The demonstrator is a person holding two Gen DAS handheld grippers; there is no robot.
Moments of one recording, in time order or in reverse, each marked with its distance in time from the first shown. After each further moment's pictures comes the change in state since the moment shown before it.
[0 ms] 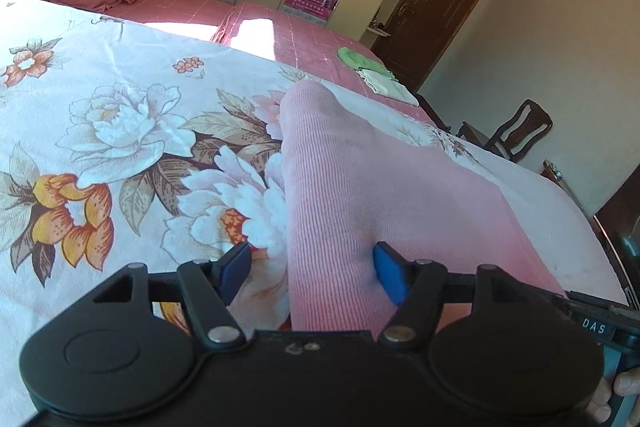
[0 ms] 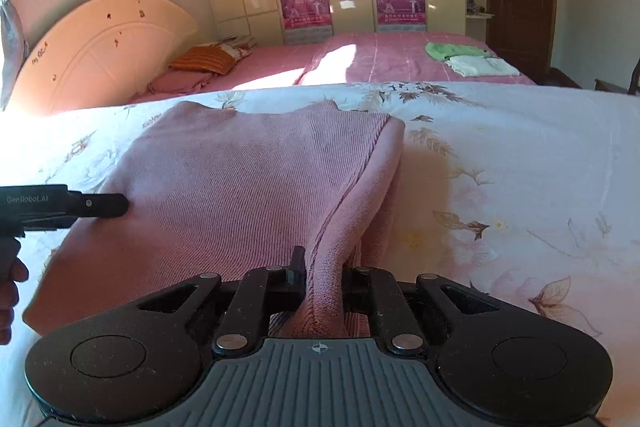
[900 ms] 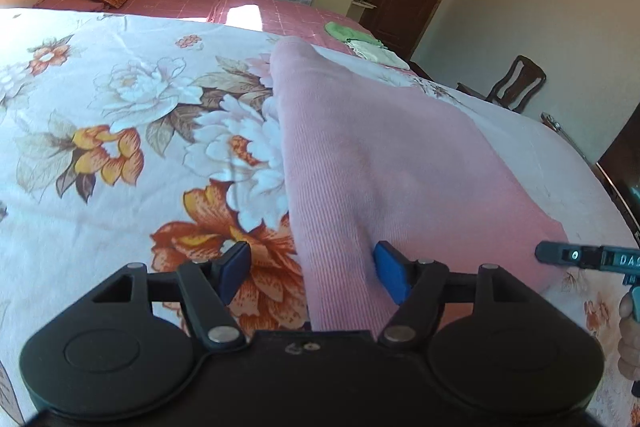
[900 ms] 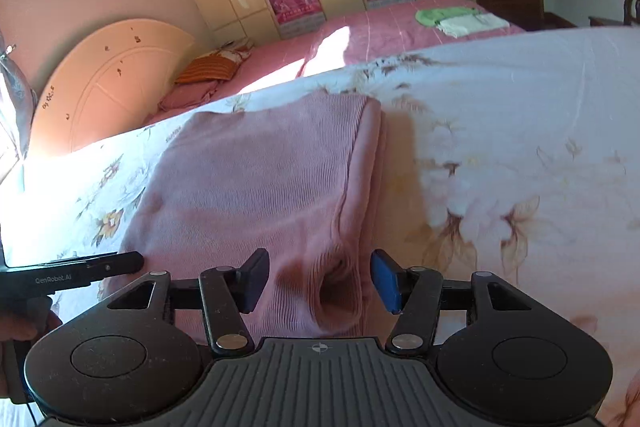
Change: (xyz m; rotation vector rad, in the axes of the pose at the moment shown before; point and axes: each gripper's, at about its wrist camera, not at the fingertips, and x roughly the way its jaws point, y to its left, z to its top) left arm -0.042 -0.006 -0.049 0.094 0.067 0.030; right arm -0.052 -0.006 -0.016 0.162 0.103 0.040
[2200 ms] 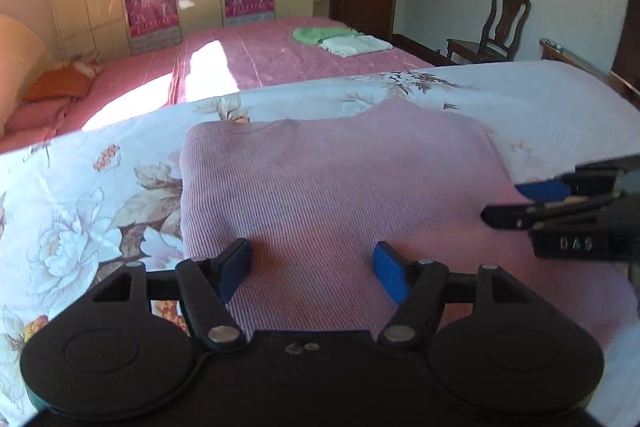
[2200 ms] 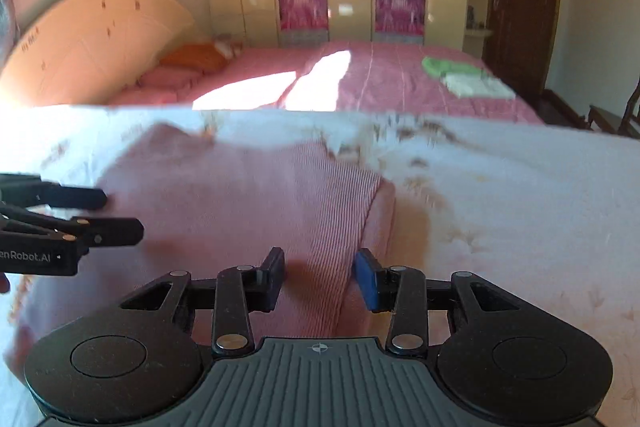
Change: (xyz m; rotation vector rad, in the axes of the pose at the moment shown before) left arm 0.078 -0.079 0.062 0.389 -0.027 0.126; right arm 0.094 0.020 0.071 -0.295 -0.035 -0.171
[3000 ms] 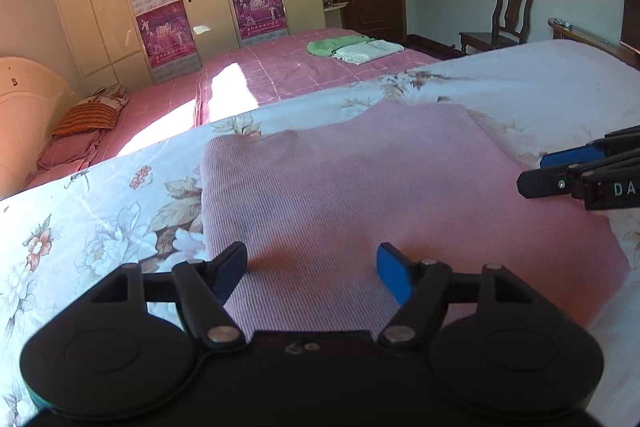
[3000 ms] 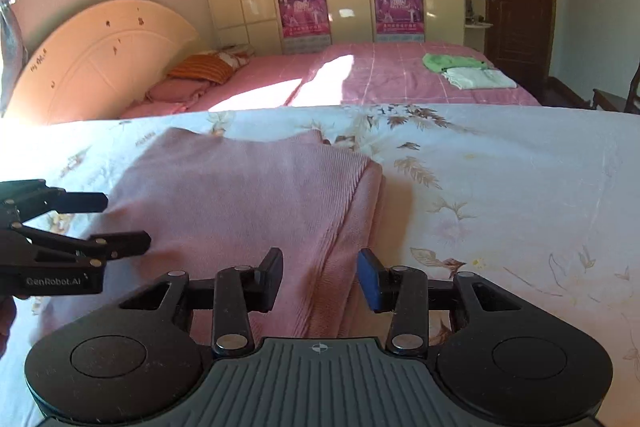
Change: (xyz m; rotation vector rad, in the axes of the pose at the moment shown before) left arm -0.039 -0.027 -0.014 0.066 0.003 0.106; right arm -0.061 -0.014 -0.025 0.099 -0.070 0.102
